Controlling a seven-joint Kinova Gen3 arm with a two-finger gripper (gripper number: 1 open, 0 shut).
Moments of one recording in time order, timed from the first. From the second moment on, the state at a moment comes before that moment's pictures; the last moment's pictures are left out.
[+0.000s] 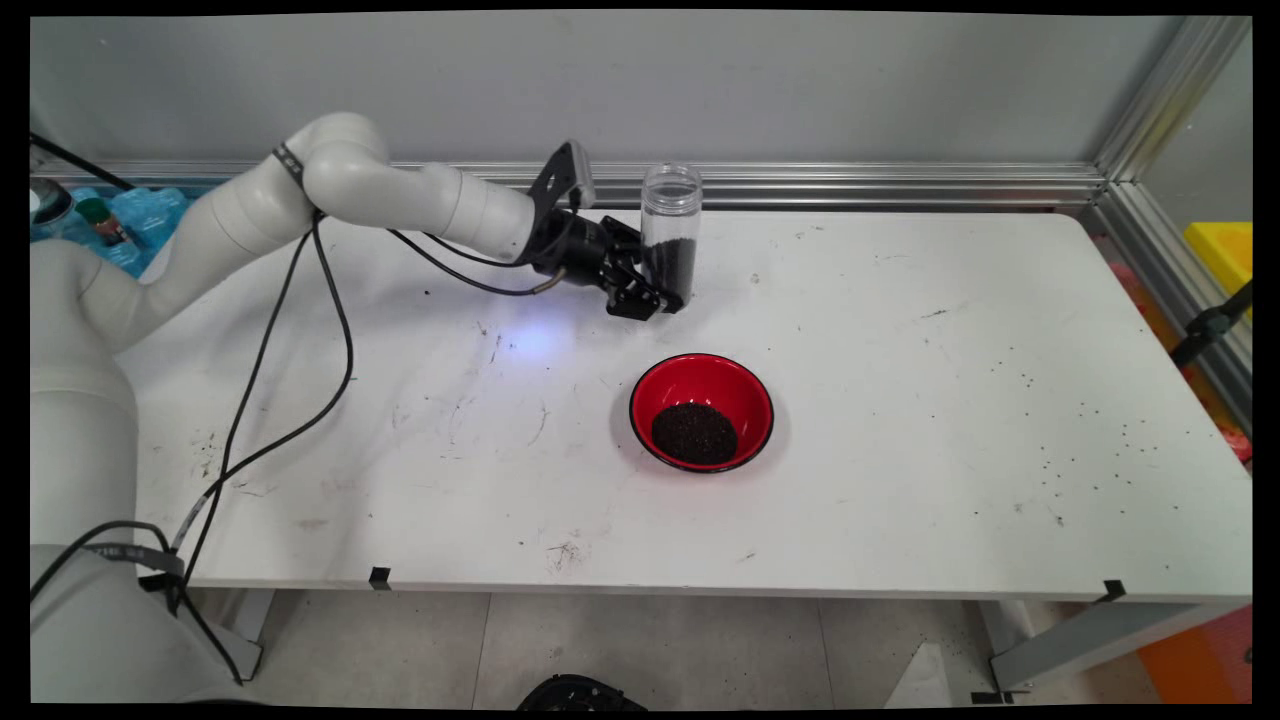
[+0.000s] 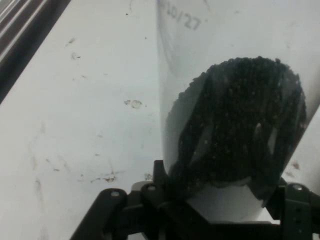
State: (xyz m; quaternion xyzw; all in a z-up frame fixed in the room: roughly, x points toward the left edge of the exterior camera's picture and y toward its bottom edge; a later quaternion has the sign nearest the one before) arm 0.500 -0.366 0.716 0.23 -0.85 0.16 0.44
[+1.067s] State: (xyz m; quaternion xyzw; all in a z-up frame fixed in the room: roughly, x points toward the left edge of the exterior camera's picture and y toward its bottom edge) arm 0.489 -0.377 0.678 0.24 -0.85 0.15 0.45
